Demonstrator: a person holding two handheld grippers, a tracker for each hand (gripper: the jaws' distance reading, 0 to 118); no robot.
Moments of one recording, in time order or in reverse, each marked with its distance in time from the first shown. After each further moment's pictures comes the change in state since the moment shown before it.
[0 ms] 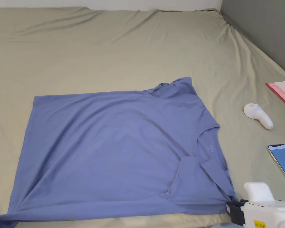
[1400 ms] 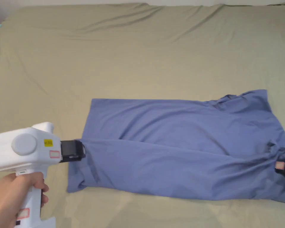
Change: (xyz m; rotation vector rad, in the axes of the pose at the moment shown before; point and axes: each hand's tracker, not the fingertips) left arm 0.017 0.169 -0.063 0.047 0.010 0.026; right arm -0.017 0.185 -0.050 0.020 0.087 -0.172
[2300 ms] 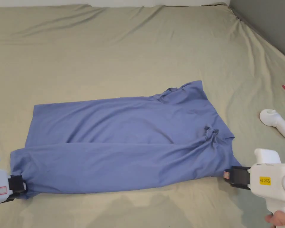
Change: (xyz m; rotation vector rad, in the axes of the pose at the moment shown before) left arm 0.002 -0.031 -0.024 -0.060 -0.036 -0.018; right arm 0.025 -0.057 0.003 -0.008 -0.085 0.049
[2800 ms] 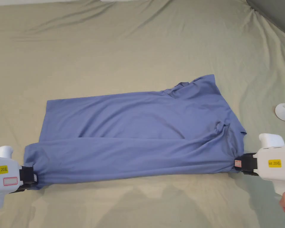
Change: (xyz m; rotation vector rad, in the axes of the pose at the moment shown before) left arm 0.026 -0.011 0.031 -0.022 -0.001 -0.055; right arm -0.017 0.024 0.005 -0.038 0.121 0.031
